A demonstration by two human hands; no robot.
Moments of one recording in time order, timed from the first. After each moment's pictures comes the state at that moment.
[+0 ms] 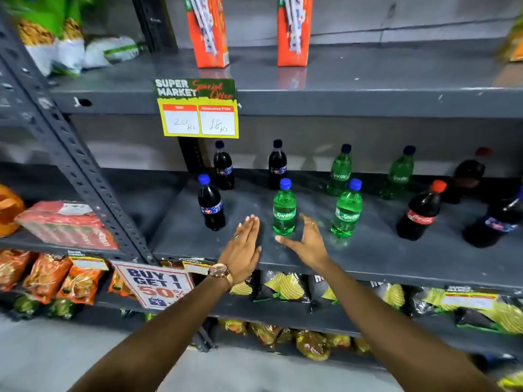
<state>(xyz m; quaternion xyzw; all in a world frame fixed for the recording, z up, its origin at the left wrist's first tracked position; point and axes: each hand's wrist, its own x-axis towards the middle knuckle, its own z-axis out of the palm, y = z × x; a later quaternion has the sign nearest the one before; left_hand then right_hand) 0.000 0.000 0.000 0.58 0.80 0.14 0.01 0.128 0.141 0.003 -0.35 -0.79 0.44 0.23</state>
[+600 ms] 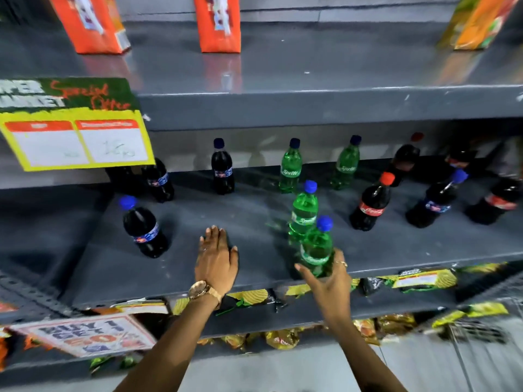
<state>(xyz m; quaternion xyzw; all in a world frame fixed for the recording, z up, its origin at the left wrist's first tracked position) 0.010 0.073 -0.024 0.50 0.85 0.18 0.02 0.237 0.129 0.001 -0.48 -0.66 0.40 0.42</state>
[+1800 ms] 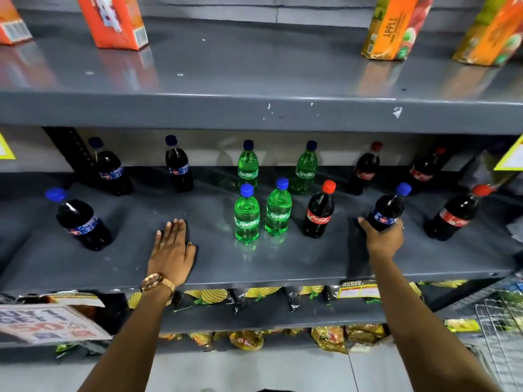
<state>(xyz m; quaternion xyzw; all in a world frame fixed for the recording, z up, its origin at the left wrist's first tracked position) 0.043 0.100 -0.016 0.45 0.88 0.14 0.02 0.386 0.367 0.010 -0.65 -0.50 0.34 0.46</state>
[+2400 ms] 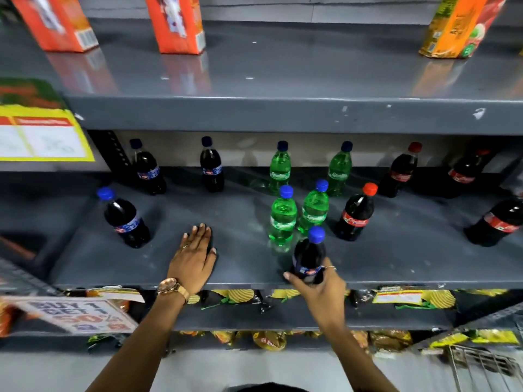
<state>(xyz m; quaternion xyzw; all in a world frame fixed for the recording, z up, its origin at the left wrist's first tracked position) 0.019 0.065 -0.012 0.51 0.85 0.14 0.04 0.282 0.165 -0.003 -0.46 -0.68 0.44 0.36</state>
